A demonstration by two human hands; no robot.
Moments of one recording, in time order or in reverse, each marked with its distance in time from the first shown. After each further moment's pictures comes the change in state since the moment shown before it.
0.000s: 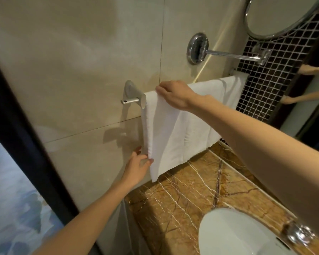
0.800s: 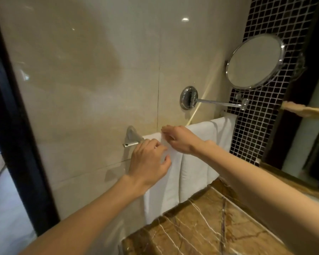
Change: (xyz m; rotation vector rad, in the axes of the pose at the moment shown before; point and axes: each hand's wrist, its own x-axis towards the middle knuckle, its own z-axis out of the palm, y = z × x) left_hand -0.016 0.186 -0.061 0.658 0.474 0.792; right_hand -0.025 0.013 -0.017 -0.017 -0.003 -0.121
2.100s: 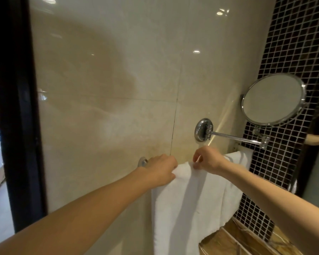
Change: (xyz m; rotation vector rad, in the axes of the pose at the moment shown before) left_hand 0.091 -0.045 0.007 0.062 -0.637 -0.138; right_hand 0.034 0.049 -0.033 -0.045 -0.025 0.382
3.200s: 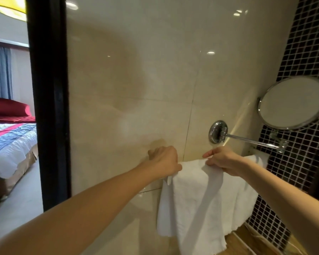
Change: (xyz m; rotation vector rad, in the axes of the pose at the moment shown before) left_hand -0.015 -0.012 -0.028 -0.193 0.073 -0.251; right_hand 0.007 -0.012 0.001 0.686 -0.088 0.348
